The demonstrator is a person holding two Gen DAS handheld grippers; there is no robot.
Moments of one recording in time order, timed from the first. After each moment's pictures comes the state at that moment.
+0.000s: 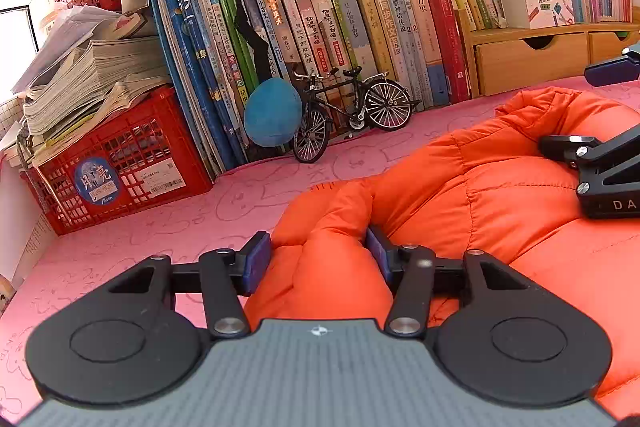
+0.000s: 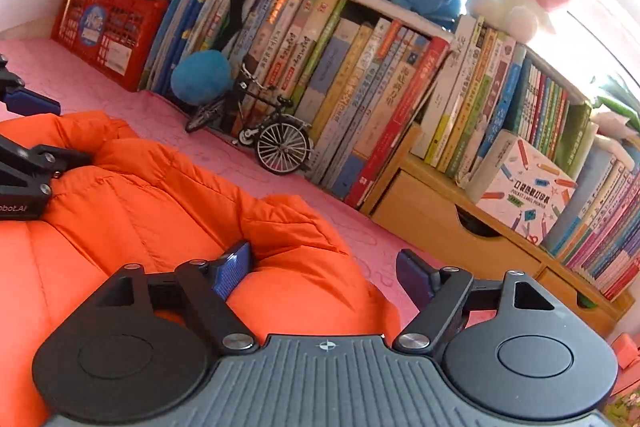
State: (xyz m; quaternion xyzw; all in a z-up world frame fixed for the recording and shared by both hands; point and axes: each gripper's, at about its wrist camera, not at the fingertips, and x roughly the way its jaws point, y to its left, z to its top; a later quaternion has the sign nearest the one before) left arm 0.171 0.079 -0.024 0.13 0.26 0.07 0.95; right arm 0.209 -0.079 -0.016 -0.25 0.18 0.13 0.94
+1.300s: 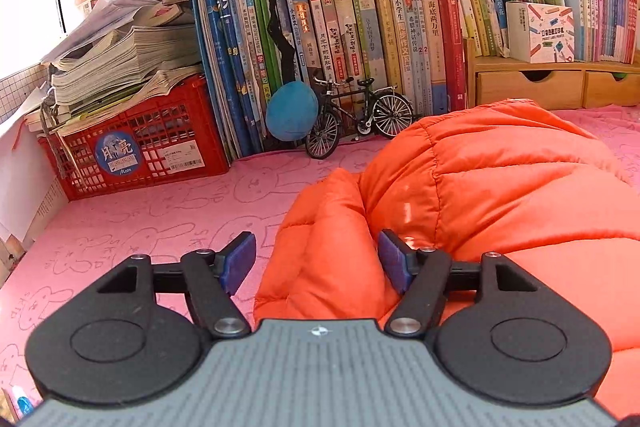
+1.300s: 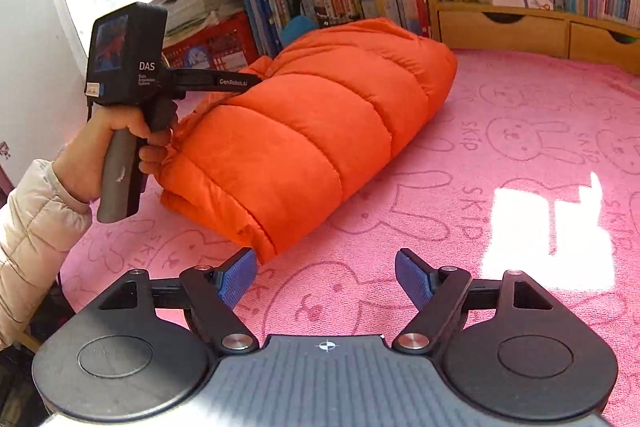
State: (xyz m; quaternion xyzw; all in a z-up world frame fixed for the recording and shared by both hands) left arm 0.126 0.084 0.025 0.07 0.29 0.06 0.95; right arm -0.001 -0.177 0.006 0.03 0.36 0.26 0.90
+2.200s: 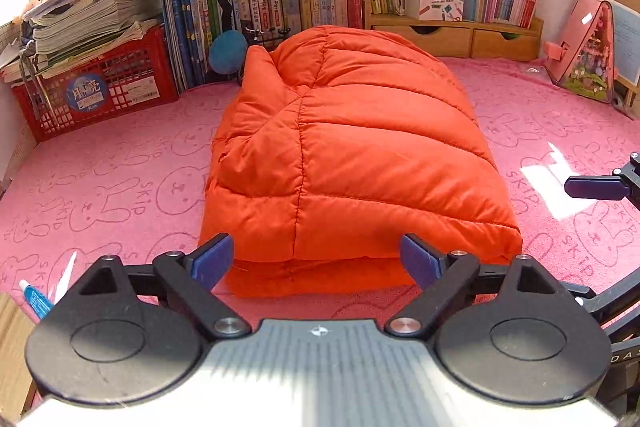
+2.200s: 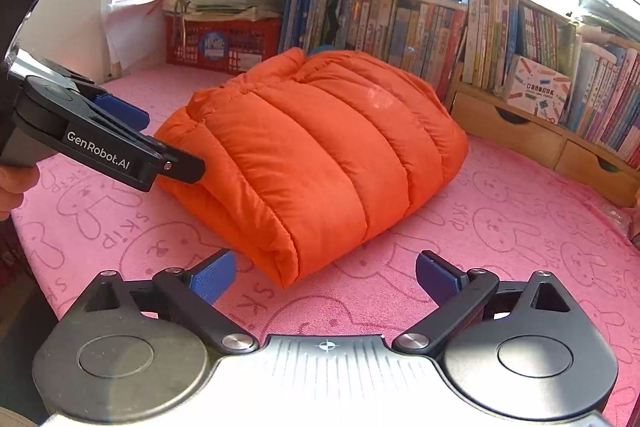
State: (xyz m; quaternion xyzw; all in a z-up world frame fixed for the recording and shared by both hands) left arm 0.004 0.060 0.048 0.05 0.37 -0.04 0.93; right arm -0.028 -0.122 0.014 -0.14 0.28 0.24 0.92
